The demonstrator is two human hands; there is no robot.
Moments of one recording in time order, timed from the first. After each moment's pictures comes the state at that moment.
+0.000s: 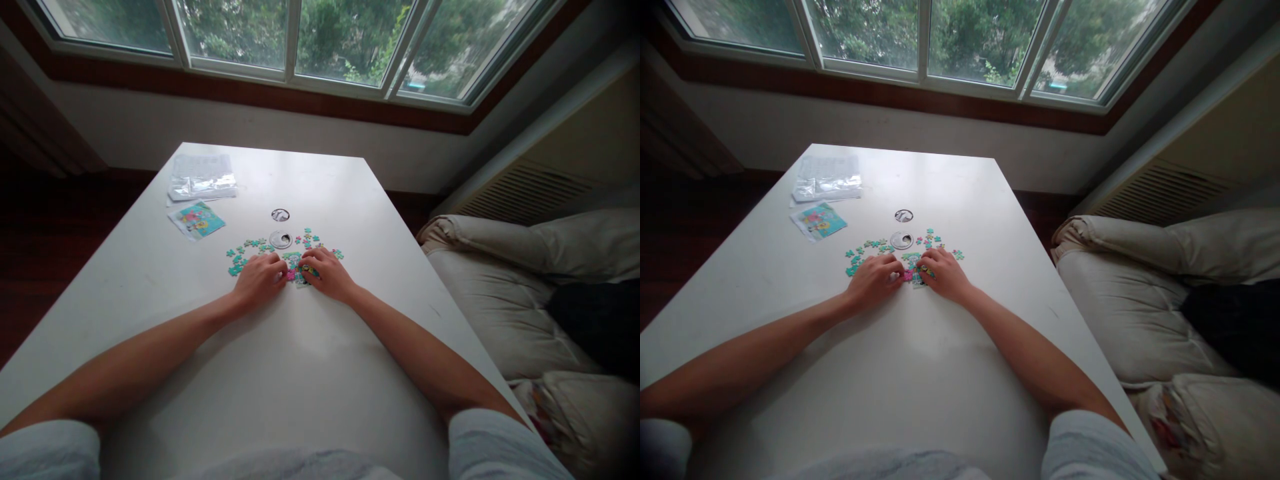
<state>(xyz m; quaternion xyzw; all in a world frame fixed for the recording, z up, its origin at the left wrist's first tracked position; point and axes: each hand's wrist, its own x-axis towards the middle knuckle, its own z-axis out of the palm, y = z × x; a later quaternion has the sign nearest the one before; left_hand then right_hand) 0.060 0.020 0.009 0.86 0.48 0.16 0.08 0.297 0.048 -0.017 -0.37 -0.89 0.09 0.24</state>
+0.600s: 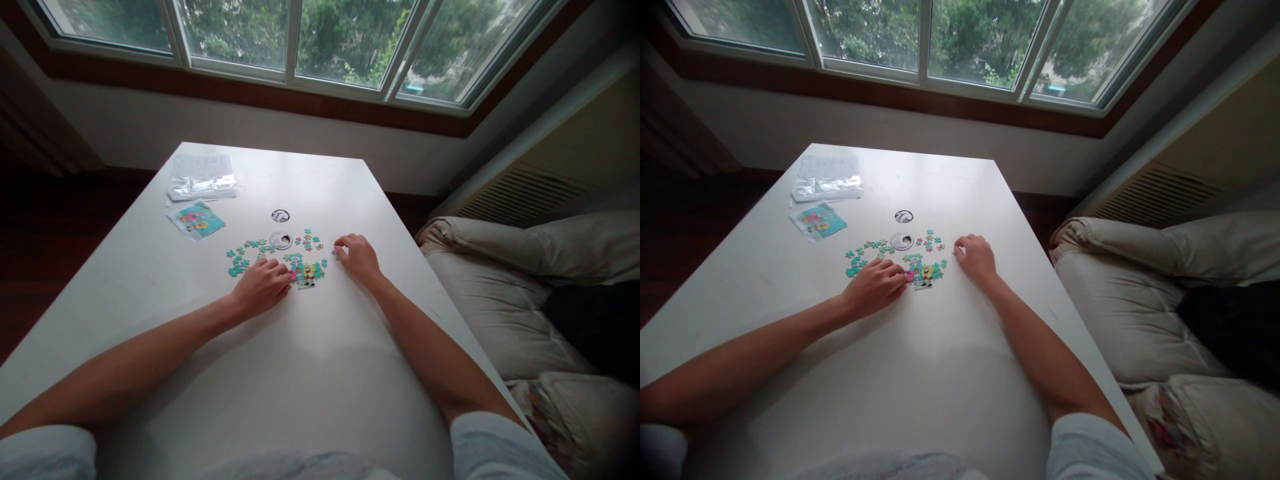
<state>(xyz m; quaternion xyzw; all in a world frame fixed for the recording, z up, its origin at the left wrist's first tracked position) 0.056 0.010 0.019 0.93 0.35 0.09 -0.03 0.350 0.080 0.001 -0.60 -0.77 0.02 0.20</state>
